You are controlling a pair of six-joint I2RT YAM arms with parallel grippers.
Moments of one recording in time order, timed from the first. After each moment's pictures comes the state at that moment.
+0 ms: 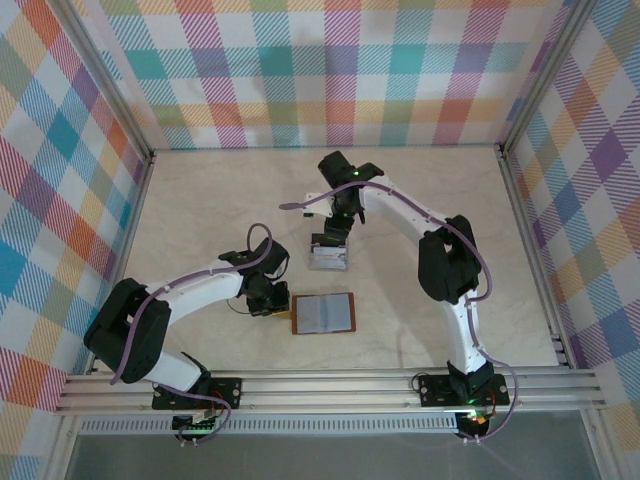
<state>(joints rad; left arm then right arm) -0.61 1.47 0.79 -0.68 0.20 -0.76 0.61 2.14 1.91 -0.99 -0.04 -0.84</state>
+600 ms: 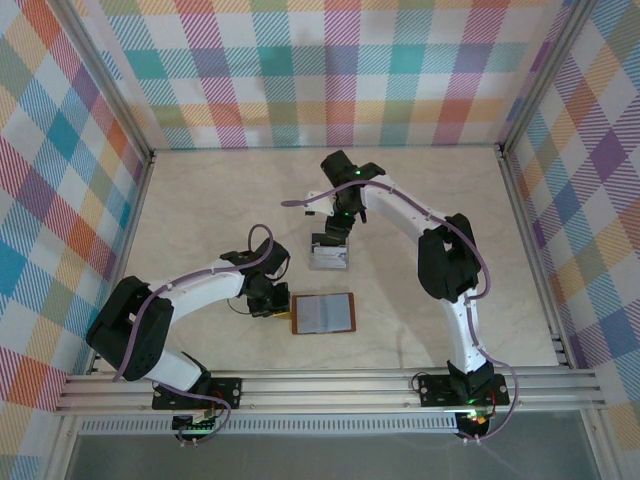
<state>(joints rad) -0.61 1.48 0.79 -0.68 0.22 -0.76 0.60 2.15 1.91 -0.98 -0.08 -0.83</state>
